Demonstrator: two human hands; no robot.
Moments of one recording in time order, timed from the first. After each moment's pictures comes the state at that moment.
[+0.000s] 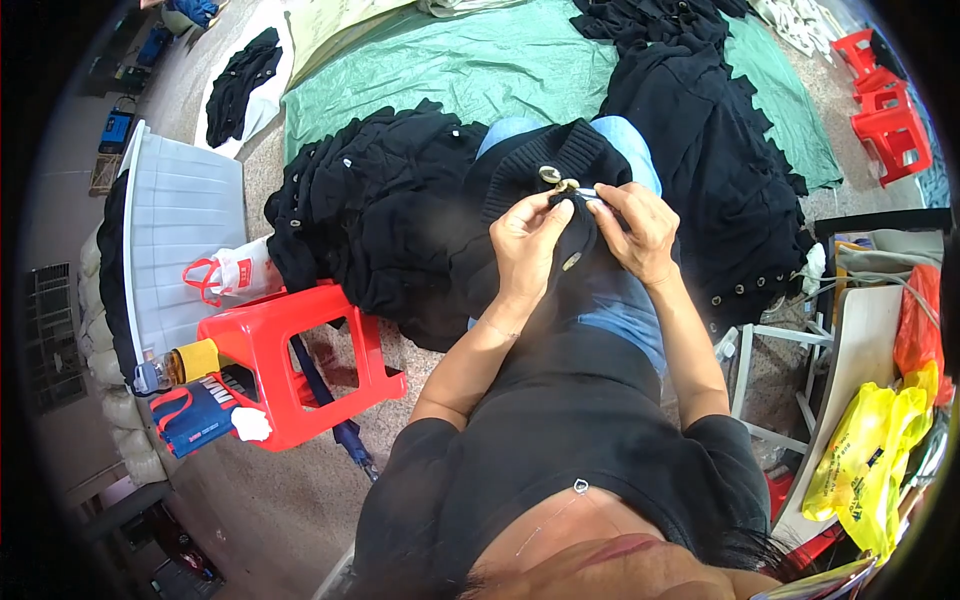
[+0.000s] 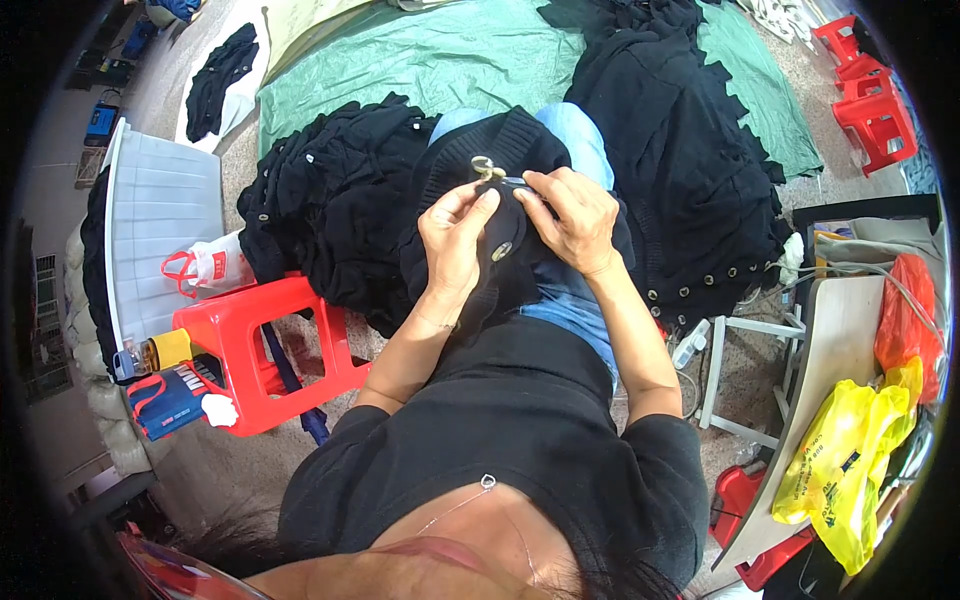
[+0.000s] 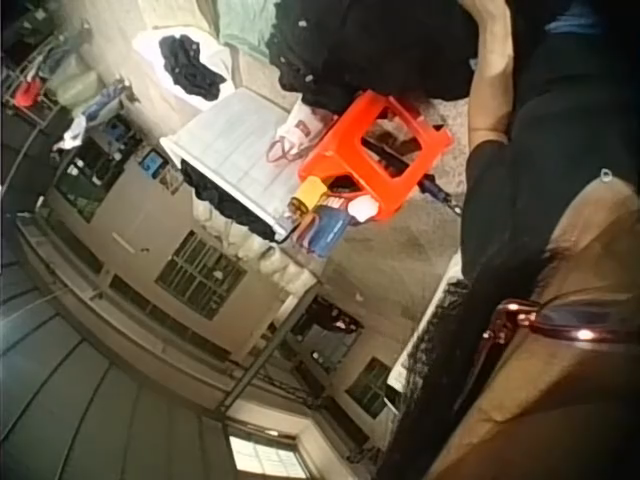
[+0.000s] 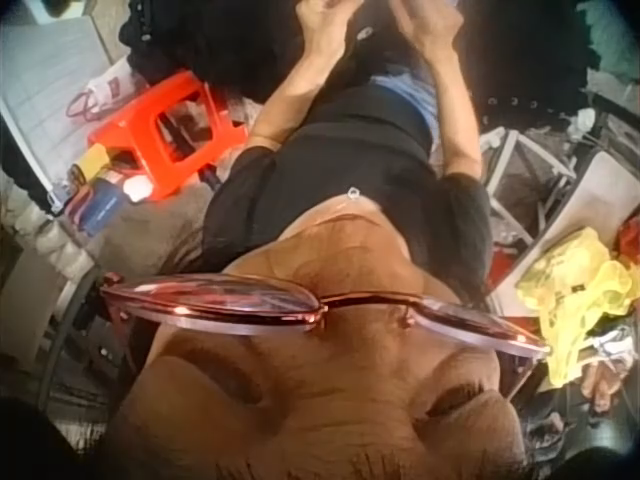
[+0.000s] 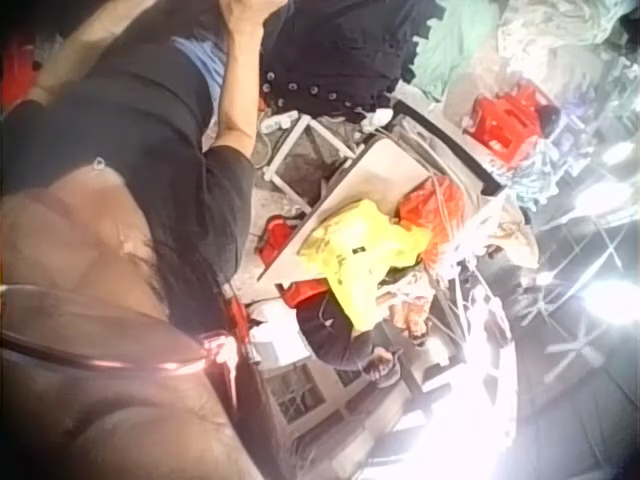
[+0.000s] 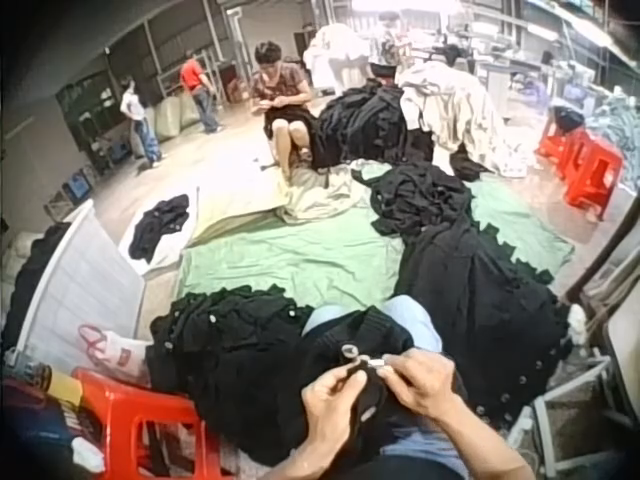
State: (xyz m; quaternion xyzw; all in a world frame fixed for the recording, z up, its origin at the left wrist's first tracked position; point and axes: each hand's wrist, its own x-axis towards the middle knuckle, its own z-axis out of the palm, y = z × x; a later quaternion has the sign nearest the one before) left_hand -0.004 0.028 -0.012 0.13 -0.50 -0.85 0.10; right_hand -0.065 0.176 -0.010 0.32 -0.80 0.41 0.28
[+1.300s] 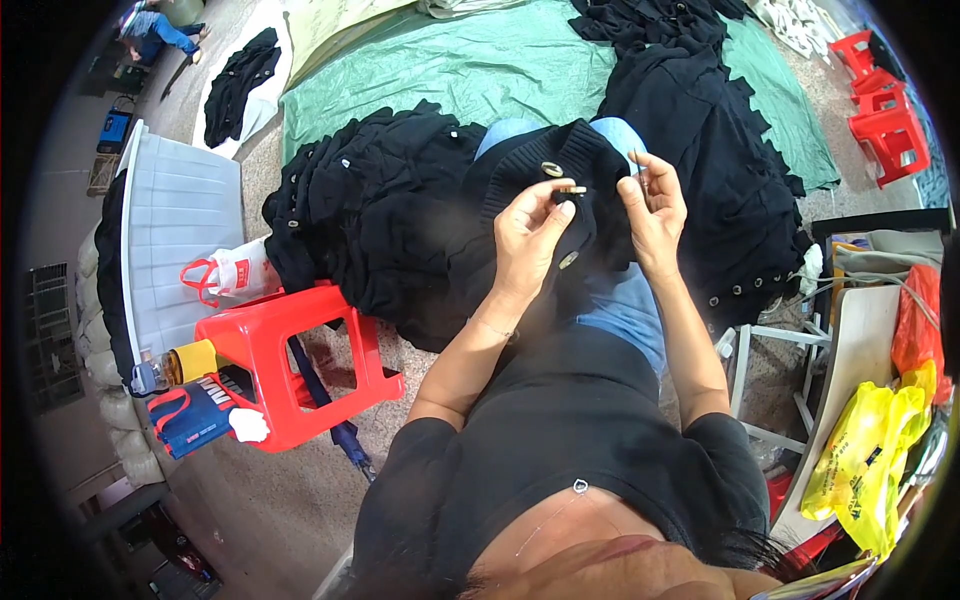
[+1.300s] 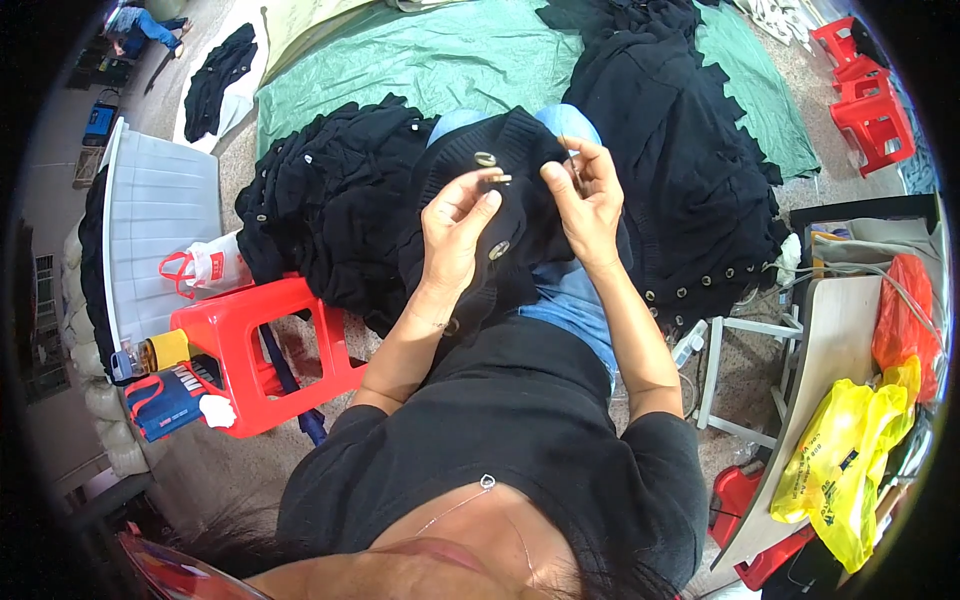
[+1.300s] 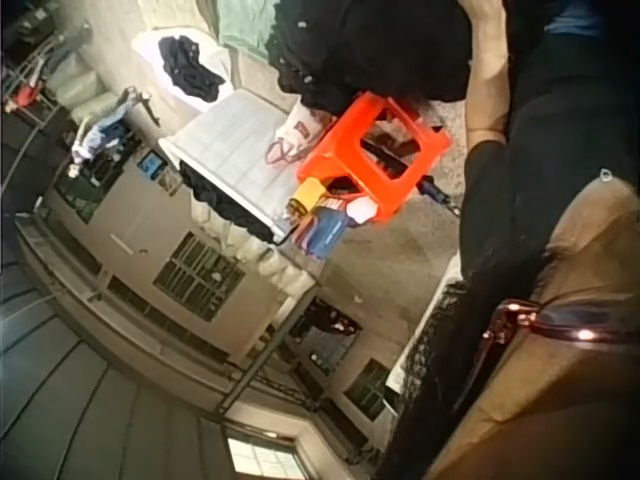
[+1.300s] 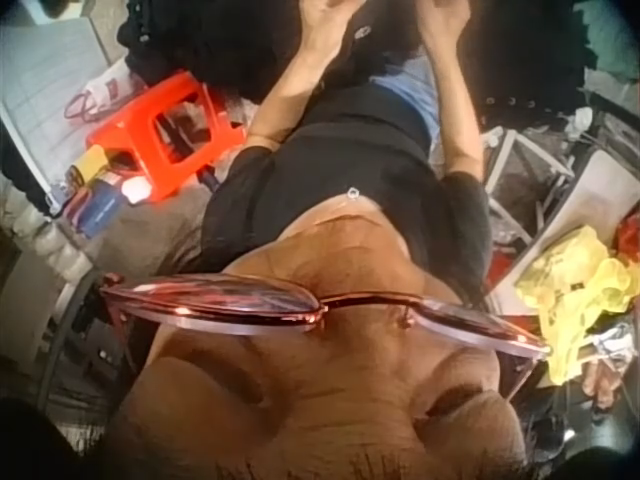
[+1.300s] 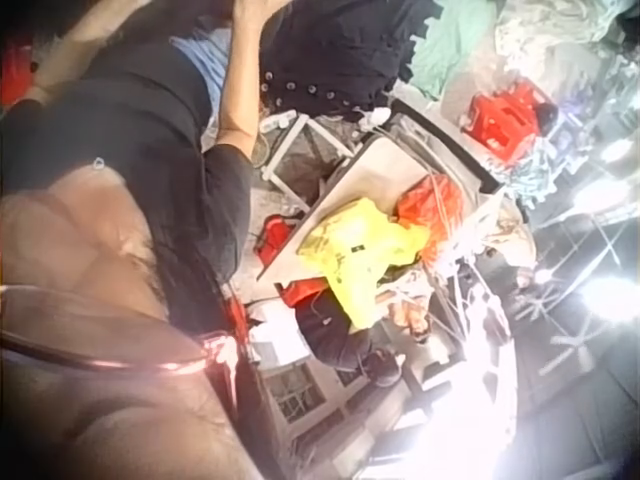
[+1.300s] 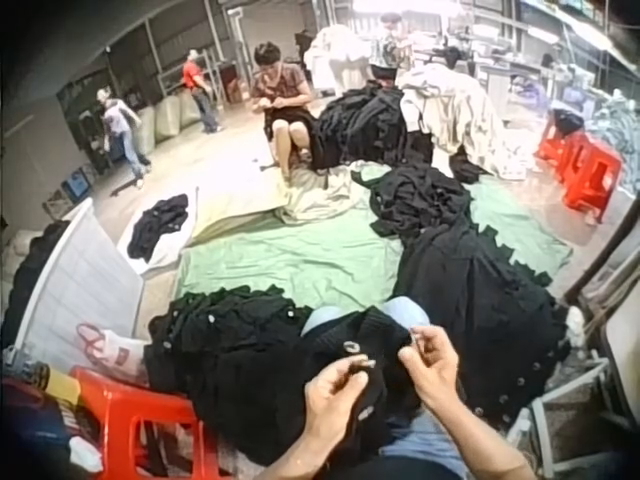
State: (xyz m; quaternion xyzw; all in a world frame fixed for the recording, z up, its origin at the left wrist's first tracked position) left_hand -0.009 0.022 -0.004 0.07 -0.54 -0.84 0.07; right_hand -0.064 0.170 -0.011 0.08 -0.61 0.78 0.08
